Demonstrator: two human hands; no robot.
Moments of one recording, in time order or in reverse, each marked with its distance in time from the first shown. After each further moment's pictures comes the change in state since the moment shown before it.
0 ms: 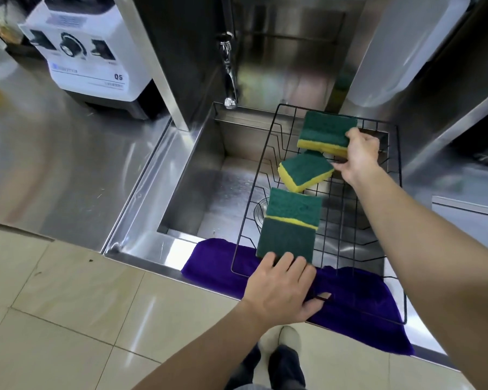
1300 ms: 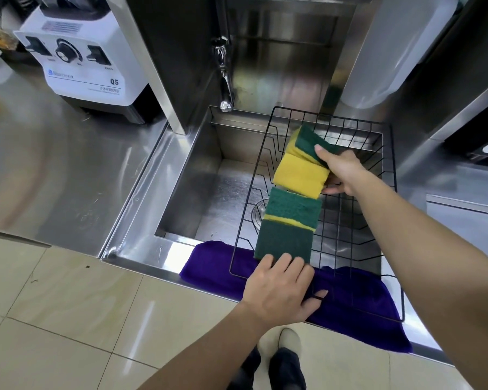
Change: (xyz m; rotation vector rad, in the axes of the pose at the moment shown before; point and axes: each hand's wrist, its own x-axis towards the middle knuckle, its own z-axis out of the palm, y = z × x) left_hand 0.001 0.000 -0.001 -0.002 0.037 -0.015; right_hand 0.001 0.017 -0.013 -0.604 -0.191 0.072
